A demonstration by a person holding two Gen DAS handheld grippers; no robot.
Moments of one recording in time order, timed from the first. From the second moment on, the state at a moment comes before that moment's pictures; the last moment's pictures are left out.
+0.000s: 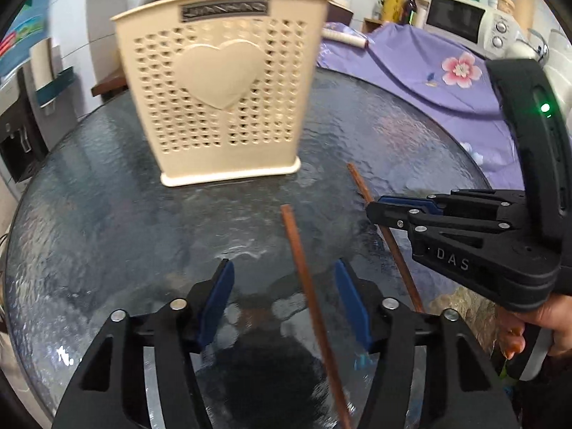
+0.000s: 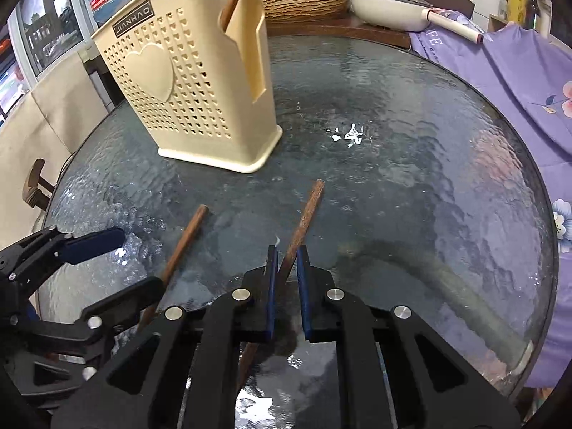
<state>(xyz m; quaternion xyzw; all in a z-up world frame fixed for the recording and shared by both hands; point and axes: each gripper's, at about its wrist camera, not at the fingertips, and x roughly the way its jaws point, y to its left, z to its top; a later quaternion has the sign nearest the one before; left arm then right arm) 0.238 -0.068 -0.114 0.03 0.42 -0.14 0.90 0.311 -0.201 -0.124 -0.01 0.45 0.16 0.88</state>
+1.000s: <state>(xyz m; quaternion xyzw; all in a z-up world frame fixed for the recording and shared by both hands) 0.266 -0.092 -0.122 0.06 0.42 -0.13 0.90 0.329 -0.207 -0.124 0.02 0.45 0.14 0.88</state>
